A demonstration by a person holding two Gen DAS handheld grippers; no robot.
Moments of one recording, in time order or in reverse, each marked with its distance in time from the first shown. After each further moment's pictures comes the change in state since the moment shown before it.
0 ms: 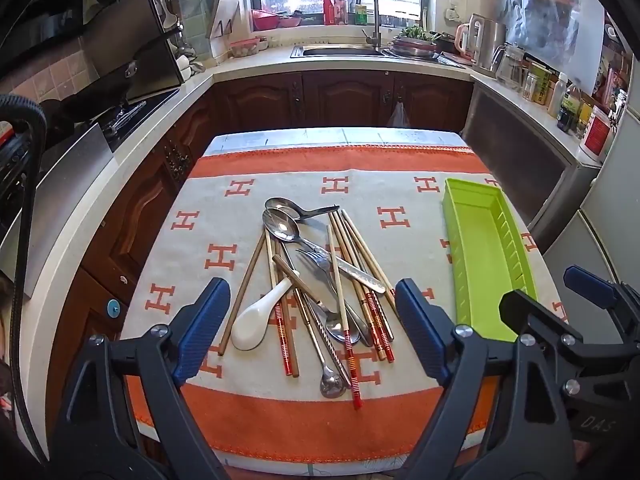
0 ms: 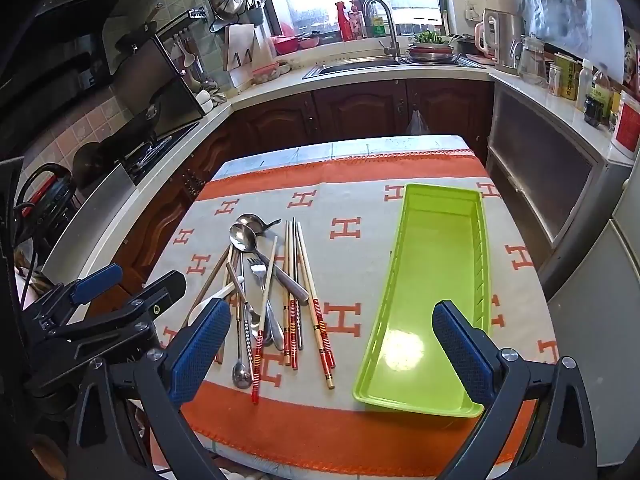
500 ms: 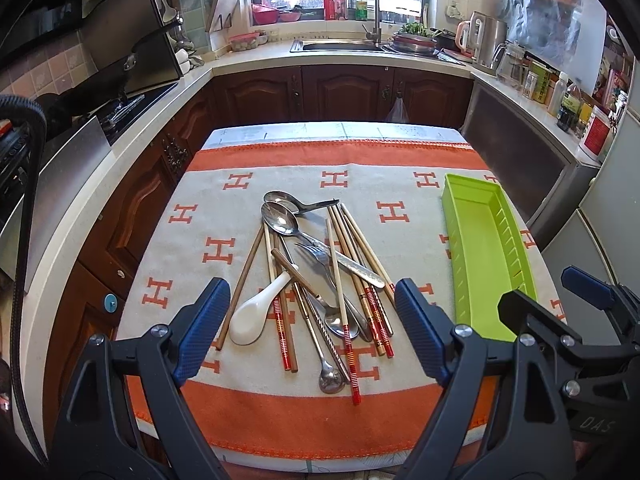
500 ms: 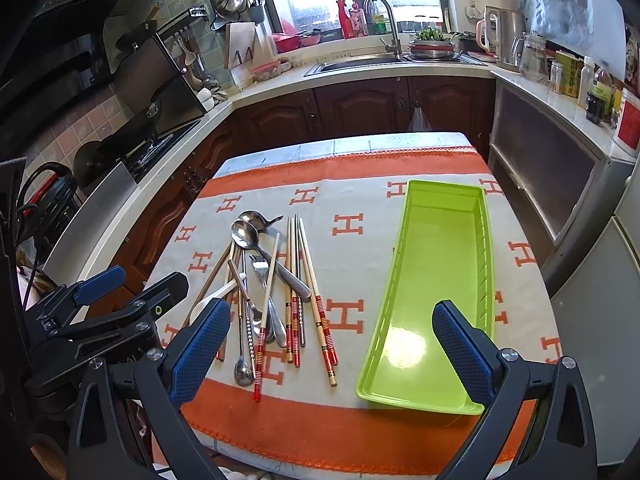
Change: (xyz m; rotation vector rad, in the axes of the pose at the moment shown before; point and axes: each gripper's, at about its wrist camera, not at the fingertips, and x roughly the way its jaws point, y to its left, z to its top) left arm 0.003 0.002 -0.001 -0.007 0.022 -0.011; right arm 0.004 0.002 -0.005 0.003 0.010 0.010
